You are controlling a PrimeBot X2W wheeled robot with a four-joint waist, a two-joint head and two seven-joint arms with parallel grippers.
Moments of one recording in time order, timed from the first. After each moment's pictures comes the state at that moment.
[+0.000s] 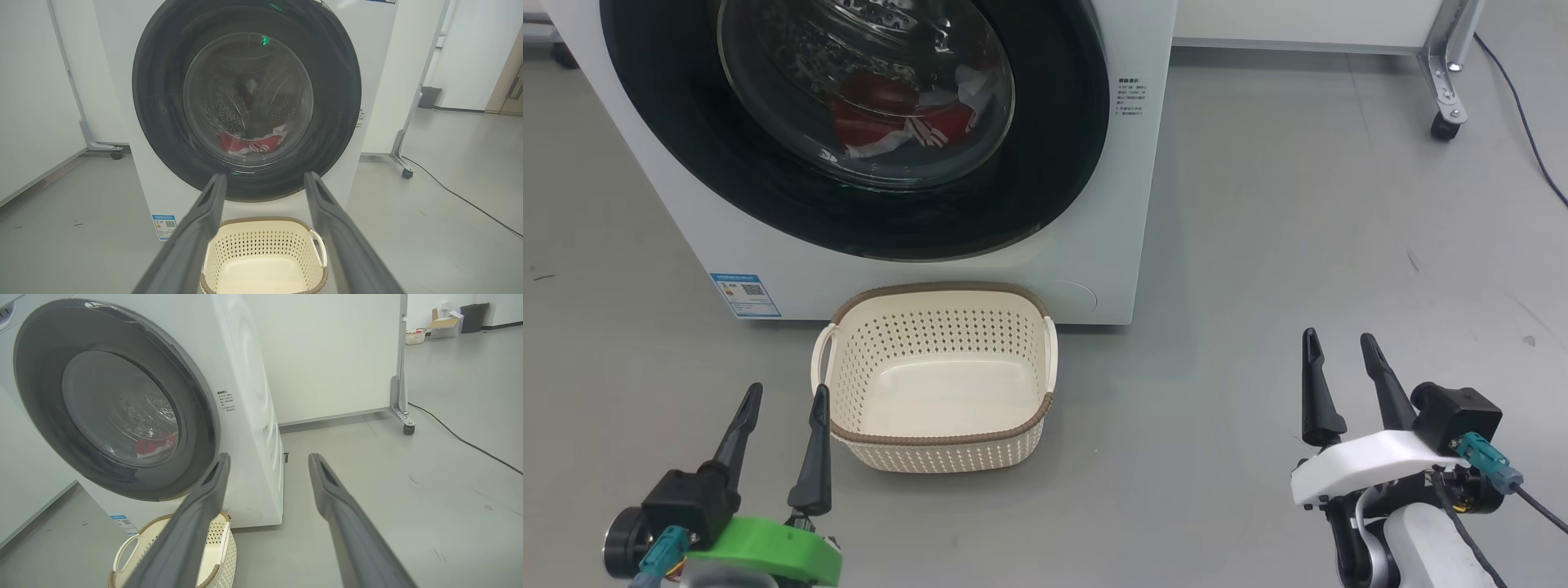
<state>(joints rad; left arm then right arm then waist) -0.02 0.11 -0.17 0.16 -0.39 -0.09 -0.25 -0.11 -0.09 0.21 0.27 0.49 0.01 -0.25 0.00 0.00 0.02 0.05</state>
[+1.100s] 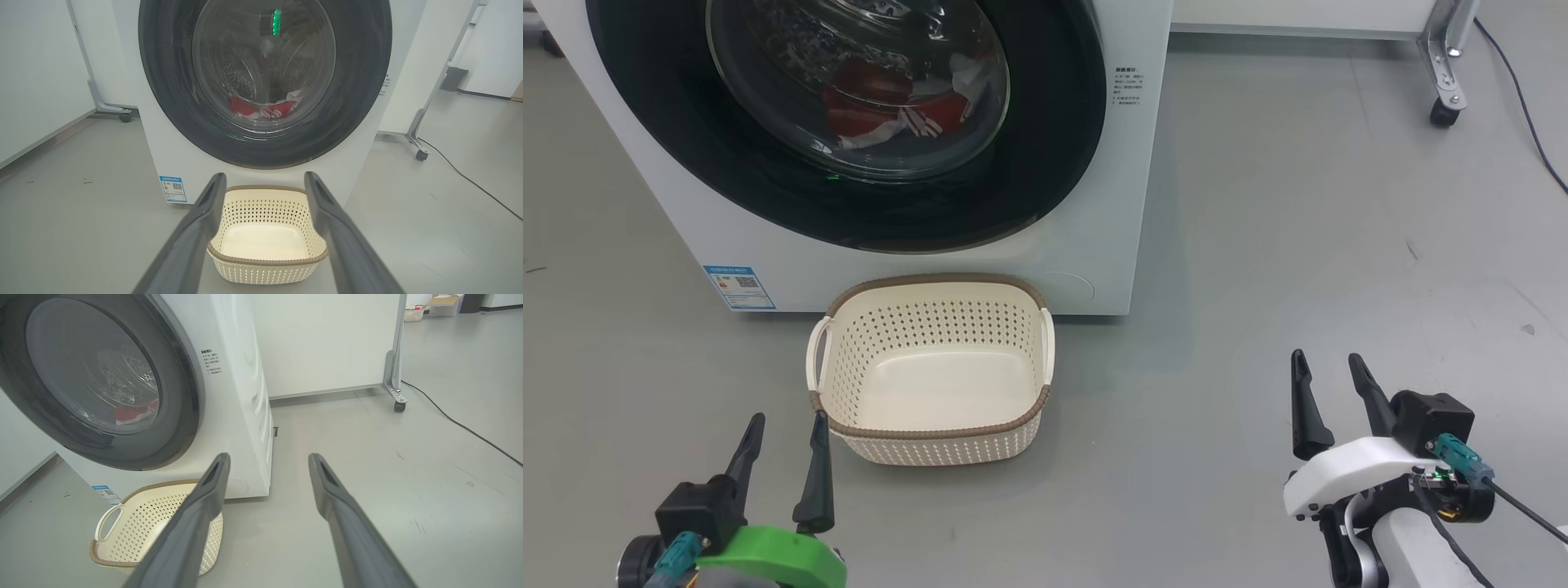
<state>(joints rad) -0.03 0.06 -0.14 0.28 -0.38 -0.08 -0.25 -0.14 -0.09 0.24 0.40 0.47 0.00 -0.25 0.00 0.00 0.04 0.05</state>
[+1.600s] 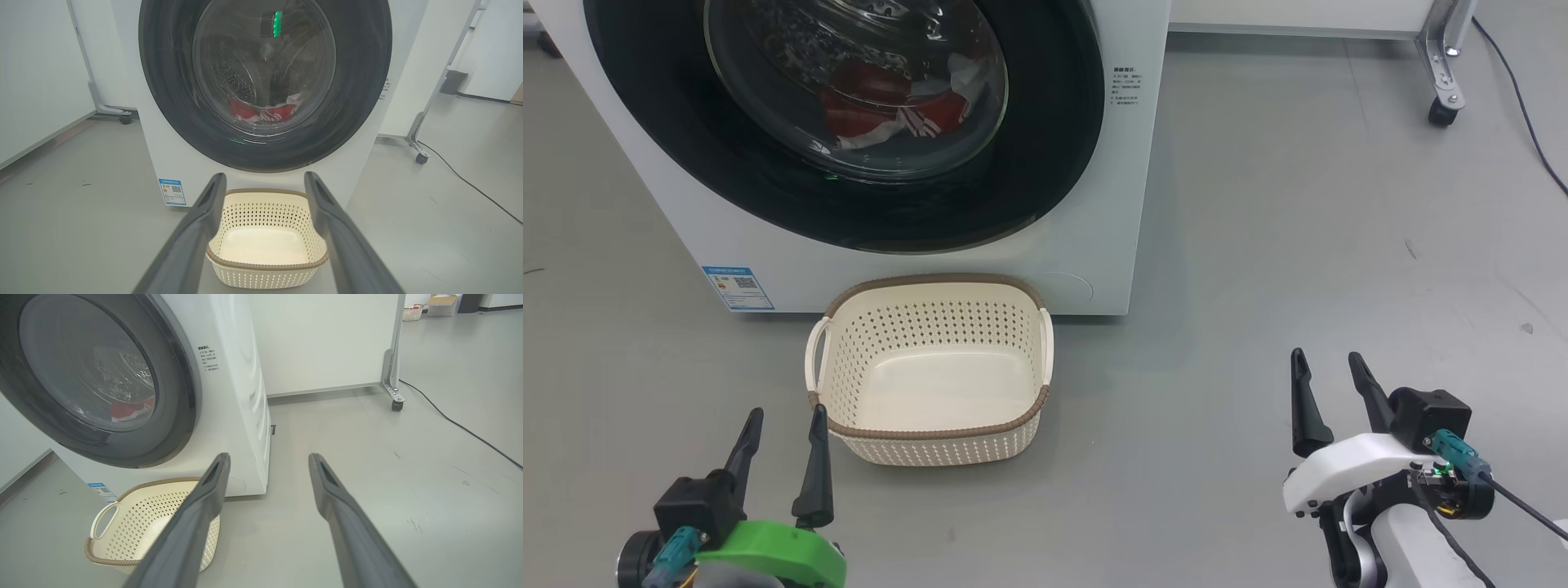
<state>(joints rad) -0.04 0.05 -0.12 0.29 -0.38 -0.09 -0.25 -0.15 -0.09 0.24 0.42 0.46 0.00 -0.25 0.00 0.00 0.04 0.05</state>
